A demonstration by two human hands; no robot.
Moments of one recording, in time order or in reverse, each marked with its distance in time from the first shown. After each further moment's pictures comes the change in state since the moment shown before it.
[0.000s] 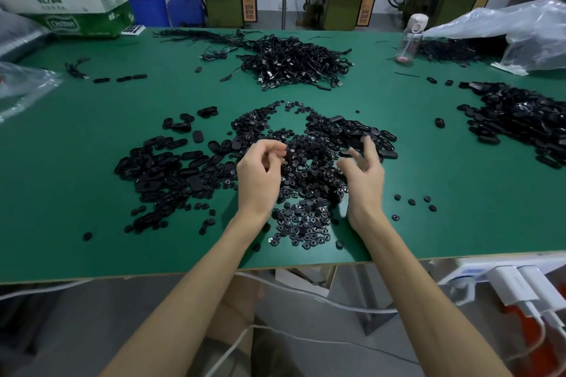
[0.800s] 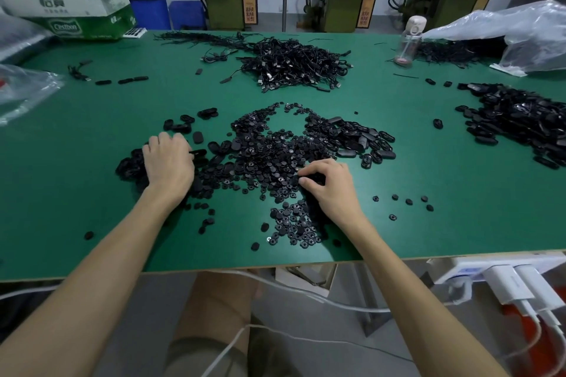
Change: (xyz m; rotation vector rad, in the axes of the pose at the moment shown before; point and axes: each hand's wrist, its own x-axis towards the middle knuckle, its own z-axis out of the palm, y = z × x) left_hand 0.075 -0.054 -0.116 1.139 -0.062 -0.103; right_hand -0.009 0.000 0.014 -0.697 -0.337 -0.264
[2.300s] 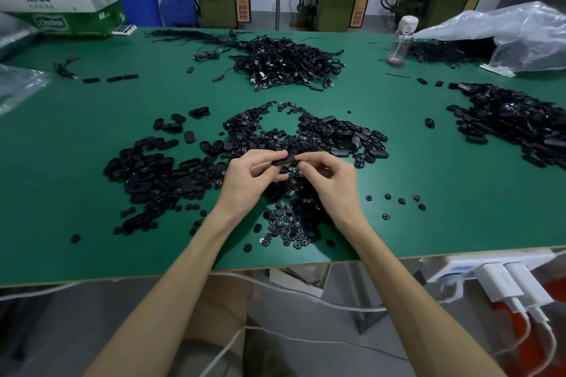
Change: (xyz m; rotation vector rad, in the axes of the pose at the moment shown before) left_hand -0.077 0.104 0.006 -1.382 -0.282 0.269; right_hand -0.007 -0.002 -0.008 0.466 0.143 -0.071
